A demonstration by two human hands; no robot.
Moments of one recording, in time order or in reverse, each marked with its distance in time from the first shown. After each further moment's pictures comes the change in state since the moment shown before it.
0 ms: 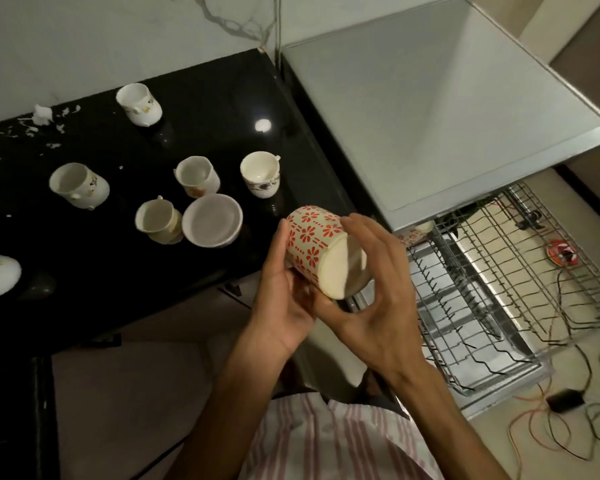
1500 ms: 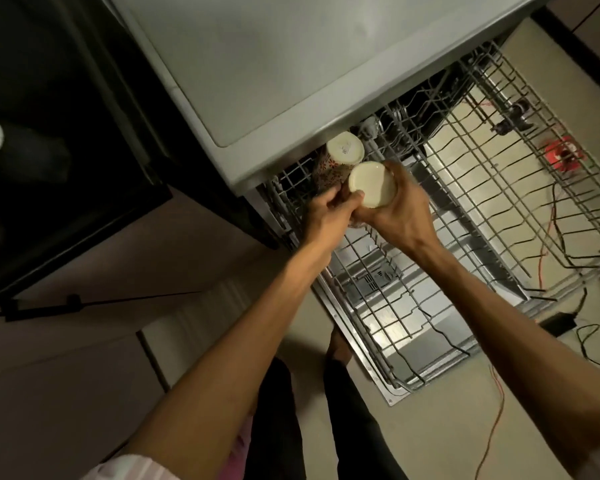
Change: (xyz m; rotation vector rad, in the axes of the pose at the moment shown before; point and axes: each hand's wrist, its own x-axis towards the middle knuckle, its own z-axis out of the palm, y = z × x) left_hand 0.309 -0.231 0.046 0.988 0.278 0.028; right_hand 0.001 0.420 -0.068 -0.079 -0.132 0.580
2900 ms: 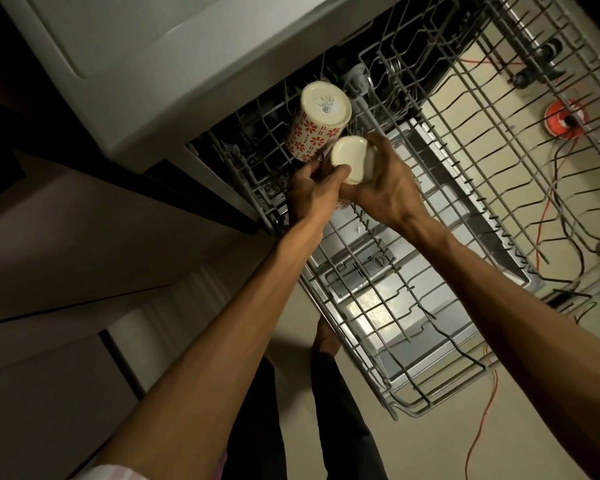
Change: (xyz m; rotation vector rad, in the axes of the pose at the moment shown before) left_hand 0.115 -0.078 0.034 0.015 0.170 0.008; right_hand 0.044 0.071 0.039 -0.081 -0.113 0.050
